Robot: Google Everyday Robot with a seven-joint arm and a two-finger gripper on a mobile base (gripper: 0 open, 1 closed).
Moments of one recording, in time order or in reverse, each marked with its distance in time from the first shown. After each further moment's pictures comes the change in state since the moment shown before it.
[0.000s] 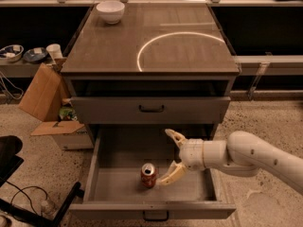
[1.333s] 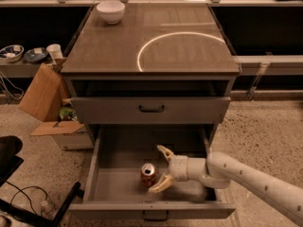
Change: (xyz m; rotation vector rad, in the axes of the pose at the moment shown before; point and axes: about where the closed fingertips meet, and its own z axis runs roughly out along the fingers) arm 0.139 -0.022 0.096 -0.018 -0.086 0.024
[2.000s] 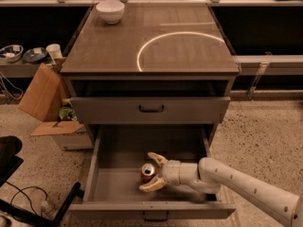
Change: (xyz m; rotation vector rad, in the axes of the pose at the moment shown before) arm 0.020 0.006 0.030 0.009 -0.035 0.039
